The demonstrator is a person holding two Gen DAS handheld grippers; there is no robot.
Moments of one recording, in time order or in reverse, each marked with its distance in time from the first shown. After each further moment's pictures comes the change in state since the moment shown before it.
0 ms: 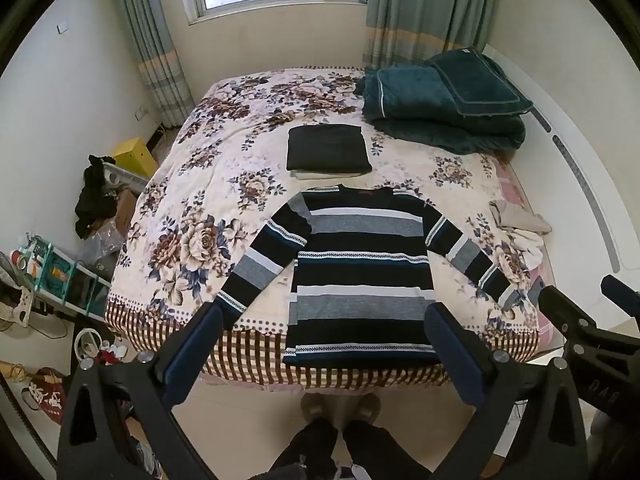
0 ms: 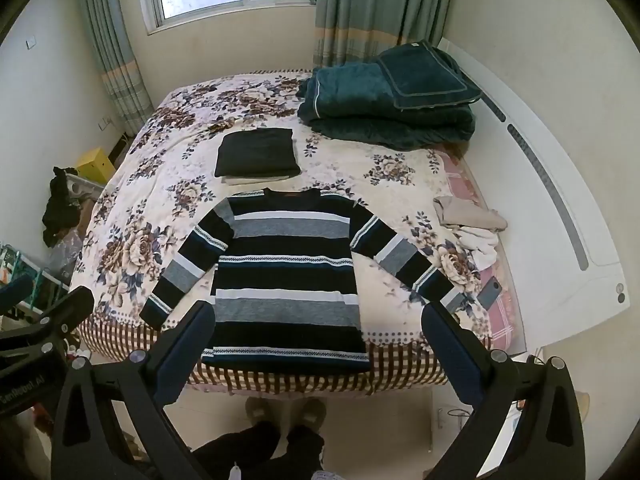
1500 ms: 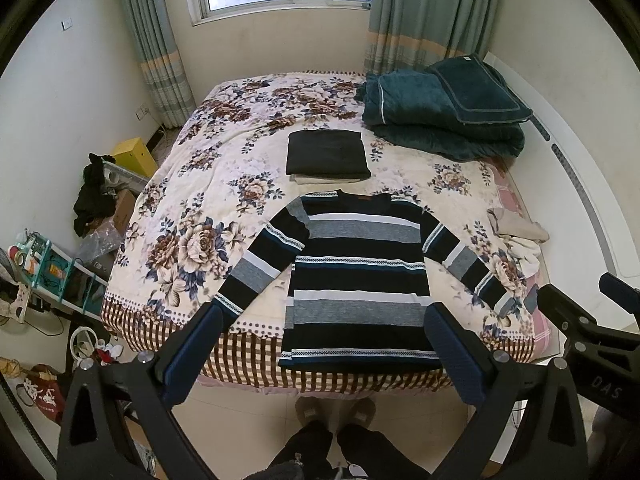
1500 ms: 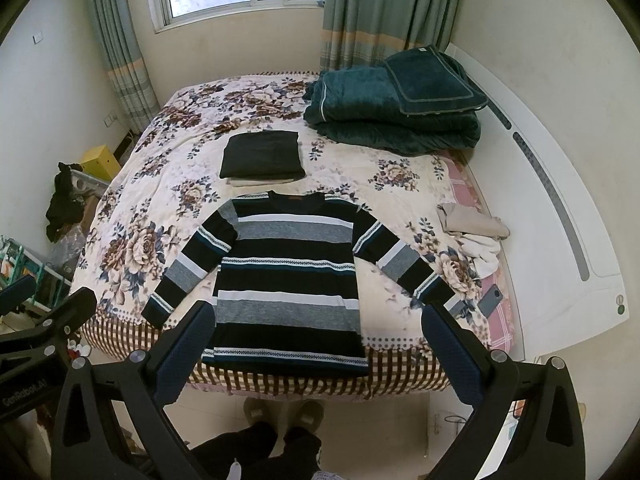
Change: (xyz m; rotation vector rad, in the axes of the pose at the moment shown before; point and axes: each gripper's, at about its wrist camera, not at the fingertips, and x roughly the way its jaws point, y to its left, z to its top) left arm -0.002 -0.002 0.003 -0.006 -0.017 -0.016; right arm -0.004 0.001 0.005 -0.004 -0.003 0.001
